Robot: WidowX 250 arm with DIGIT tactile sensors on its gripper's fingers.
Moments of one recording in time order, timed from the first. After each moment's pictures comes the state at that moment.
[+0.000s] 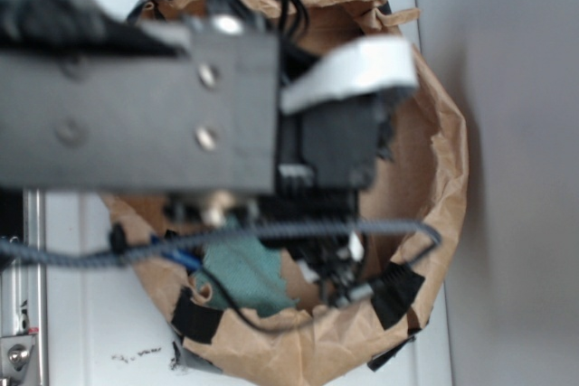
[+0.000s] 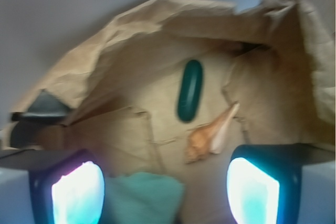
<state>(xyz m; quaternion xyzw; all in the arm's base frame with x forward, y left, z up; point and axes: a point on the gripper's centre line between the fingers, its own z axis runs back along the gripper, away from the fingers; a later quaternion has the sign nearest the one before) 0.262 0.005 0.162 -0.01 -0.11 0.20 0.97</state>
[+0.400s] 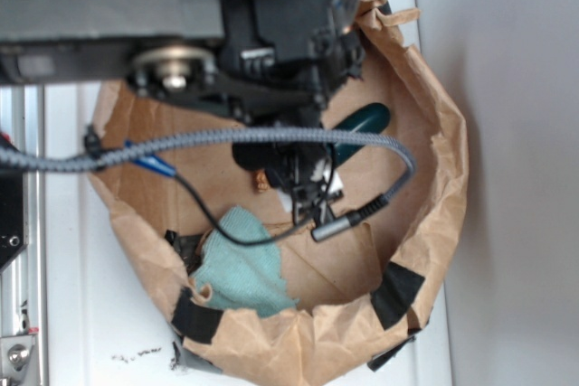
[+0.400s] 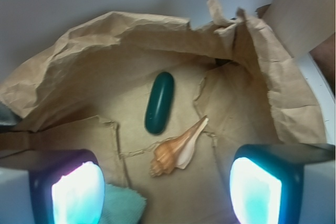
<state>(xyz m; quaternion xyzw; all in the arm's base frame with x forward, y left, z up) 0.263 0.027 0.161 -0.01 -0.13 0.18 0.97</state>
